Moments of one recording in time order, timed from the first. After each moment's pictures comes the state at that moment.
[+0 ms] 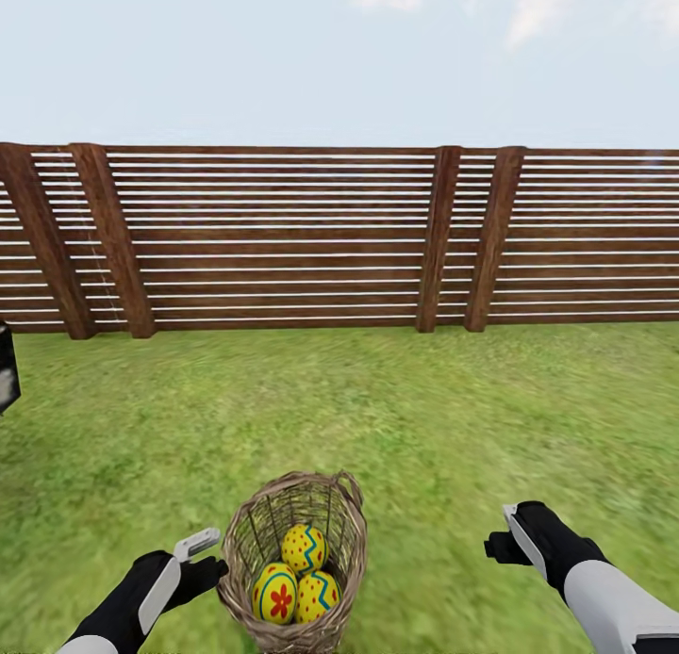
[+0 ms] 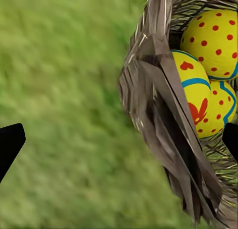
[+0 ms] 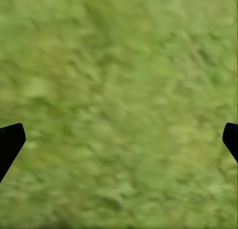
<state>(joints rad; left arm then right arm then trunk) -0.49 0.09 0.08 -0.55 0.37 0.57 0.08 -0.70 -0.19 0.06 -0.36 -0.06 0.67 -0.03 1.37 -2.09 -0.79</state>
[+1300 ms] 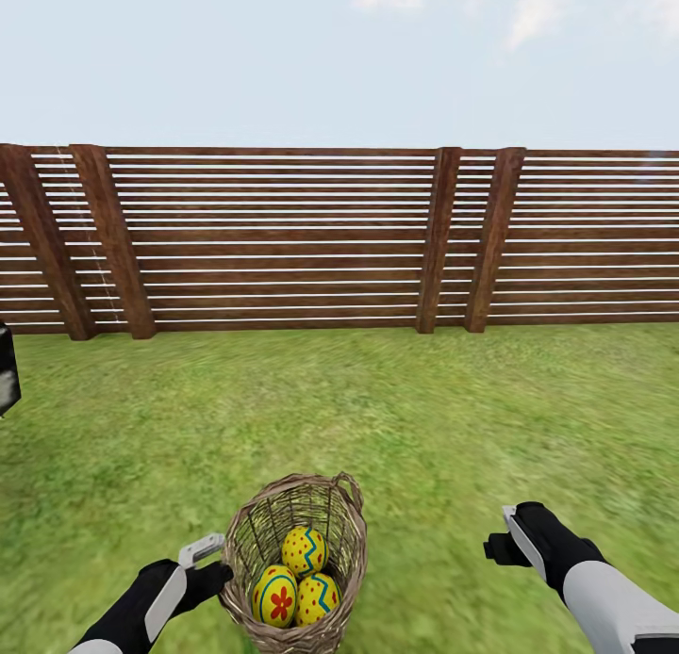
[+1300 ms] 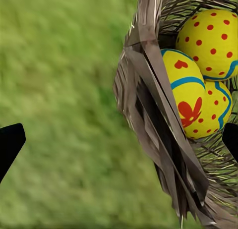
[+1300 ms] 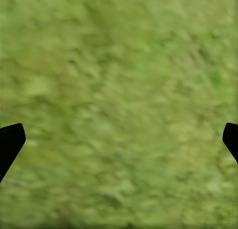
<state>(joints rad) -0.49 0.07 0.08 -0.50 0.37 0.49 0.08 -0.70 -0.18 0.06 -0.36 -0.06 0.67 -0.03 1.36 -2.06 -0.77</state>
